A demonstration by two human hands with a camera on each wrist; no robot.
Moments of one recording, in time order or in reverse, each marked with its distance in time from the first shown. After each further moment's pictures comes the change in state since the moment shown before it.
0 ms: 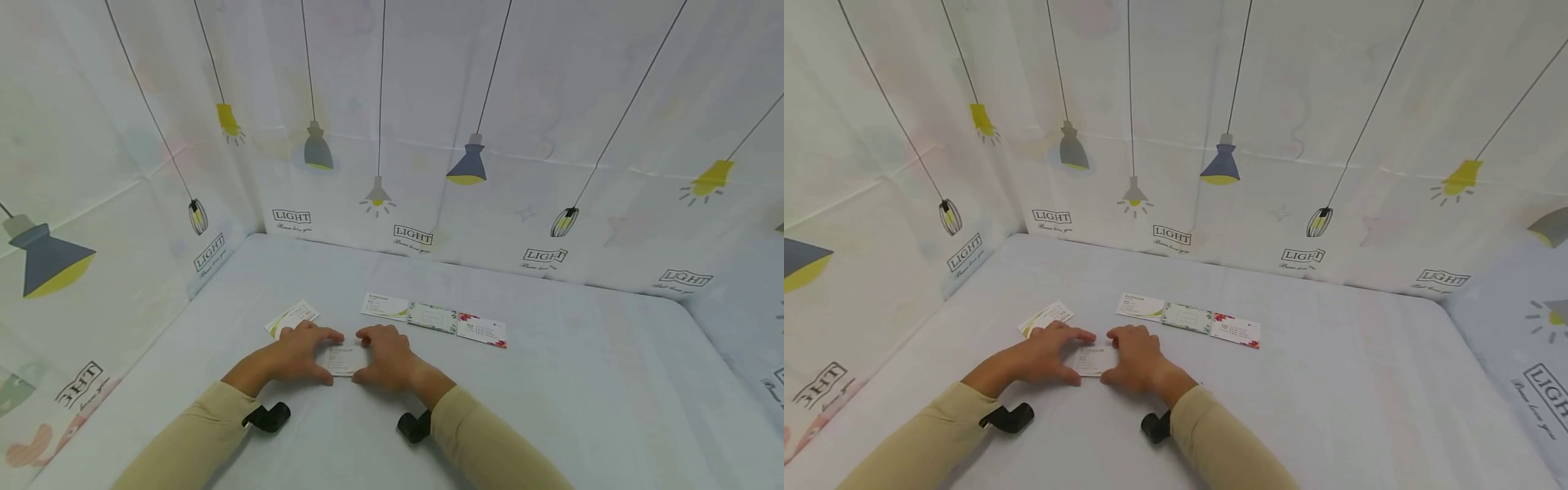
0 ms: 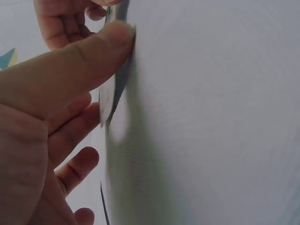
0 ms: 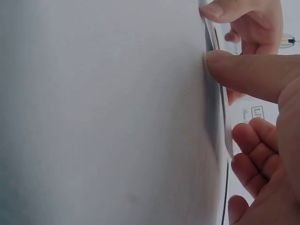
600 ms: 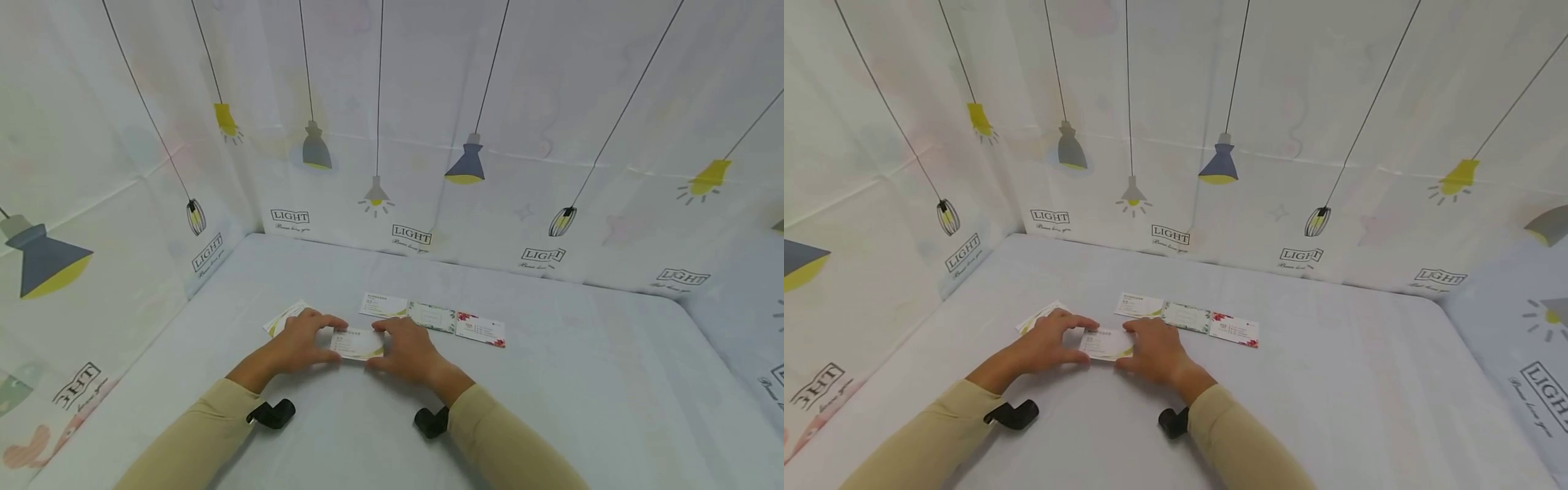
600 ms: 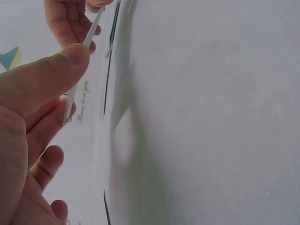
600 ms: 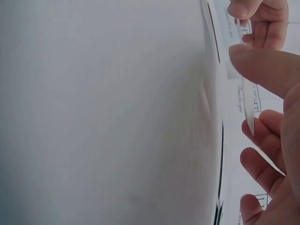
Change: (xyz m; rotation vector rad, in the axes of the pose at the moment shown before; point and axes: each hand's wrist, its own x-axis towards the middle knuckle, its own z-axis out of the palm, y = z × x) left_hand 0.010 0.007 -0.004 -0.075 0.136 0.016; right_hand -0.009 0.026 -0.014 -0.092 0.155 -0.045
